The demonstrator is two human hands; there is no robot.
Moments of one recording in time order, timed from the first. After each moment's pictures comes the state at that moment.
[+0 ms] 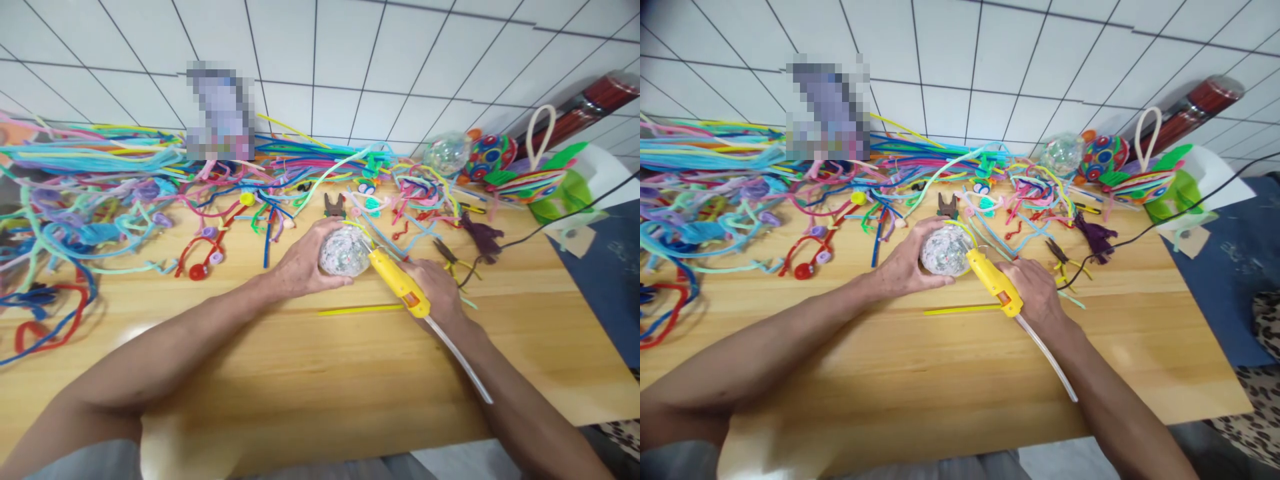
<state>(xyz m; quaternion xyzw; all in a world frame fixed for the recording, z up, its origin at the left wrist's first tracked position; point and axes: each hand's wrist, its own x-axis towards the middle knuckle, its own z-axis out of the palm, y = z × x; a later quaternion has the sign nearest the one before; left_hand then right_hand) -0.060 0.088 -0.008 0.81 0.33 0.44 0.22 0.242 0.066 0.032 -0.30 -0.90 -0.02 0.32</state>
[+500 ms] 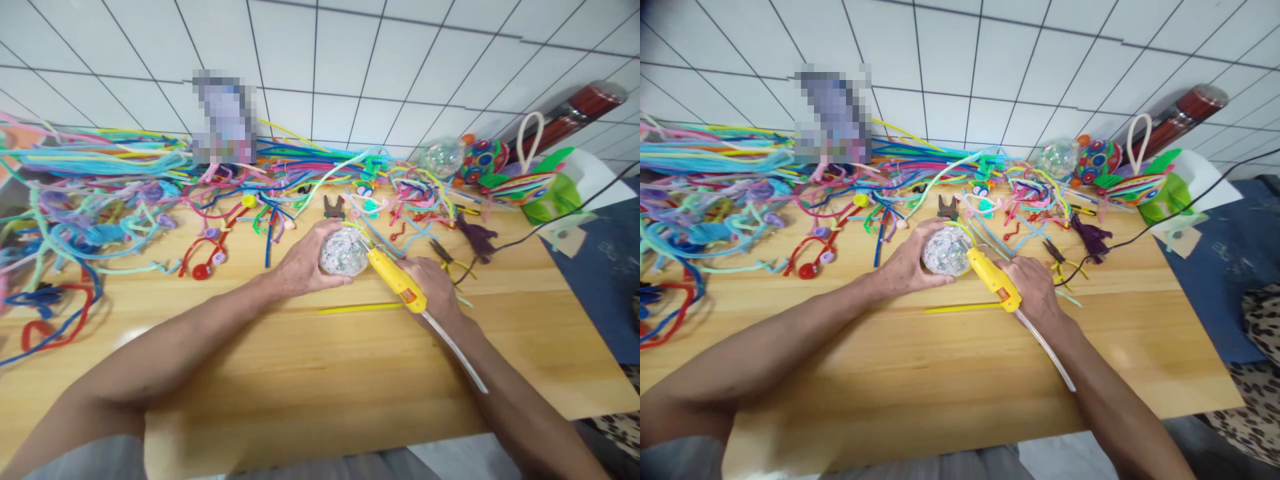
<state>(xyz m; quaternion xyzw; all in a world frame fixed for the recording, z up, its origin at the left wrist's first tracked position) -0.059 0.089 -0.012 0.80 0.33 0.45 0.21 0.238 0.068 0.032 -0.30 -0.90 -0.03 0.32</state>
